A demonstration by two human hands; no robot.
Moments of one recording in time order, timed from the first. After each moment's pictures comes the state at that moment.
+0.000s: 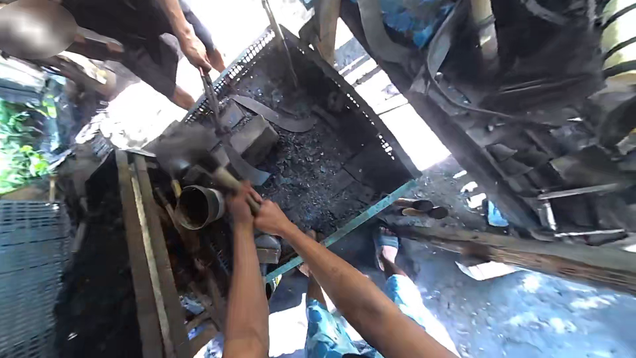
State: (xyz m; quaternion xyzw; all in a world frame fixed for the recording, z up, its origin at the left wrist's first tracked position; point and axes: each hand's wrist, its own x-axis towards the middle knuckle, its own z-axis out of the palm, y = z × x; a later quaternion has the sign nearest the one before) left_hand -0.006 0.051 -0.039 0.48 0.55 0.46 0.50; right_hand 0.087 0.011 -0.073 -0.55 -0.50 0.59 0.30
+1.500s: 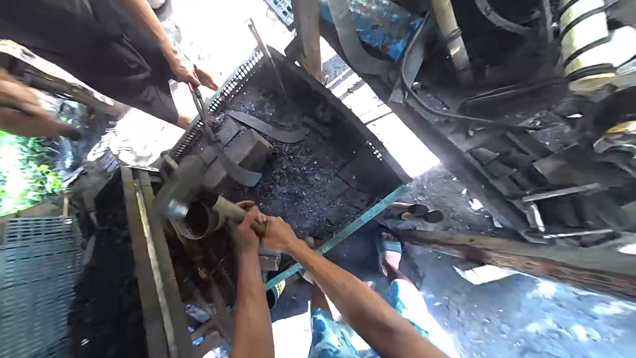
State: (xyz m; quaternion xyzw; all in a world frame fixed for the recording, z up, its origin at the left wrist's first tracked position) left_hand 0.013 0.008 -0.059 0.44 0.51 0.48 0.57; right_hand 0.122 -0.032 -0.080 -0.57 -0.50 0.61 0.21
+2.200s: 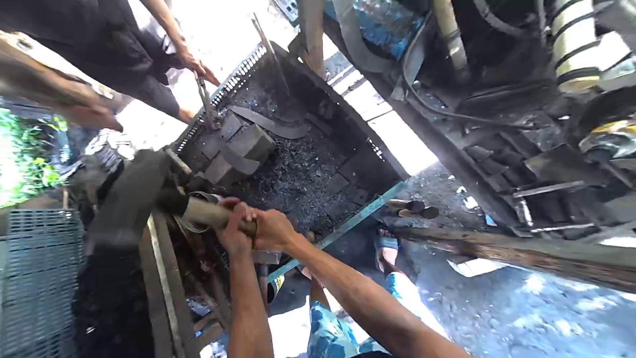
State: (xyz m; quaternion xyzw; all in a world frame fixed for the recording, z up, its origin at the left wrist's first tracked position) left_hand 0.009 0.000 0.018 0.43 0.43 0.55 0.57; right_hand 0.128 -0.028 -0.006 -0.55 -0.61 0.53 0.22
